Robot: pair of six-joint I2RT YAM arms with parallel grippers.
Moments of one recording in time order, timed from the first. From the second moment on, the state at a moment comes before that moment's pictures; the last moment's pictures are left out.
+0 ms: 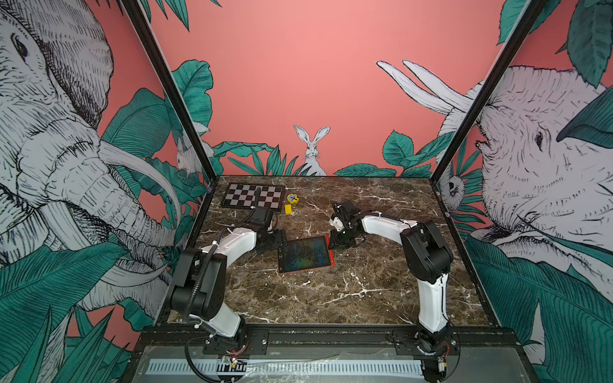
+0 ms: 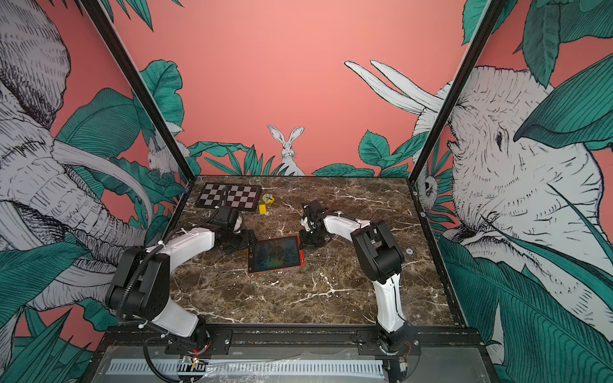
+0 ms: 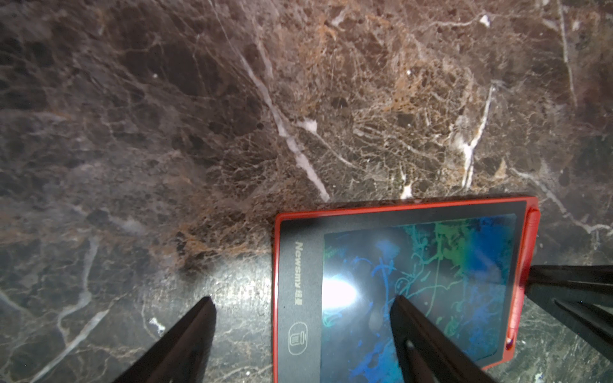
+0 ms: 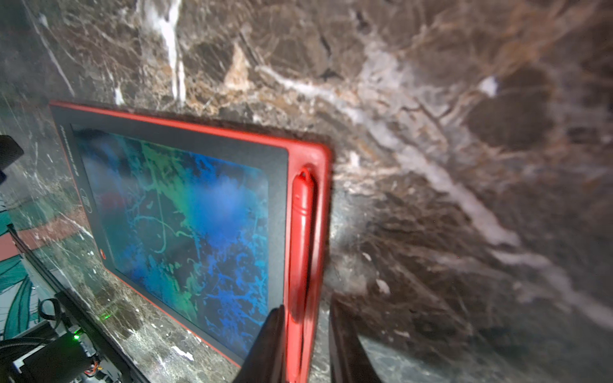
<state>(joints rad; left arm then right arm) -0.28 1.57 0.91 -0.47 0.15 -0.49 0.57 2.05 1.41 -0.63 -0.42 0.35</state>
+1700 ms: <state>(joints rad) -0.28 1.51 0.90 -0.47 0.13 -0.47 0.60 2.11 1.56 -0.76 -0.31 0.25</state>
